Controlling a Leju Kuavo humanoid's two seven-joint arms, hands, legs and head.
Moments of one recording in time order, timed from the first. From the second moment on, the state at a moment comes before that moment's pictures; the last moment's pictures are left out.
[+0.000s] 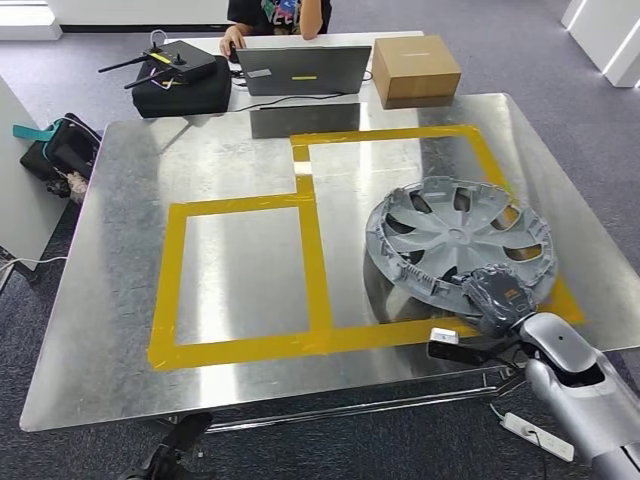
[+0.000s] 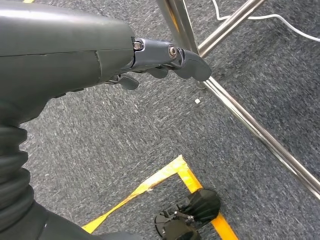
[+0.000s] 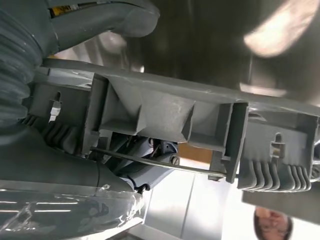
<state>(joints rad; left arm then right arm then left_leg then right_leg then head) -0.19 -0.13 0.69 -0.20 -1.14 0.03 -0.26 -0.34 -0.46 0.42 -1.17 1.11 -0.24 -0.31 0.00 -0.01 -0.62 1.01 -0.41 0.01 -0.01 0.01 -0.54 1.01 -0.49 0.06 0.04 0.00</state>
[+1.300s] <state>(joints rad) -0.18 -0.13 0.62 -0.20 -1.10 0.14 -0.34 -0.29 -0.43 0.51 -1.13 1.11 -0.34 -0.22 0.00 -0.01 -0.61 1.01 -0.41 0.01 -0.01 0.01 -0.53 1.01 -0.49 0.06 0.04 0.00</state>
